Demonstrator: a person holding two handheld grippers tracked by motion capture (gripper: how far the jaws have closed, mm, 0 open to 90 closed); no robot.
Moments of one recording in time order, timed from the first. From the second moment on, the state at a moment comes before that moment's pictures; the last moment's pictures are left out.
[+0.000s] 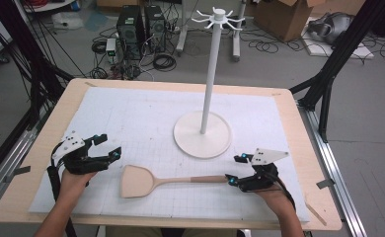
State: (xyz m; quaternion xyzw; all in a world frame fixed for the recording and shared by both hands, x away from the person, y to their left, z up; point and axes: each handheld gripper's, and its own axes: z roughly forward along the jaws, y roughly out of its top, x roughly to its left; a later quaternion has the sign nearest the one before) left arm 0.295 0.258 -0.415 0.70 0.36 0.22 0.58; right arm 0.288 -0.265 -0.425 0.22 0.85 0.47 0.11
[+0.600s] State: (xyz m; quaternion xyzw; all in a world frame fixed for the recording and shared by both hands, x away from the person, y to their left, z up) left arm 0.296 0.257 -0.418 0.70 0.36 0.21 0.58; right arm 0.311 -0.188 -0.436 0.09 0.90 0.42 0.03
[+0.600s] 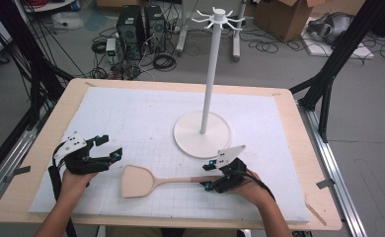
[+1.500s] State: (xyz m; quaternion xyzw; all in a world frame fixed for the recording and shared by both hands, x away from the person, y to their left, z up) left arm 0.296 0.261 -0.421 0.70 0.36 0.21 0.57; right arm 0.318 -0.143 -0.440 0.01 0.93 0.37 0.01
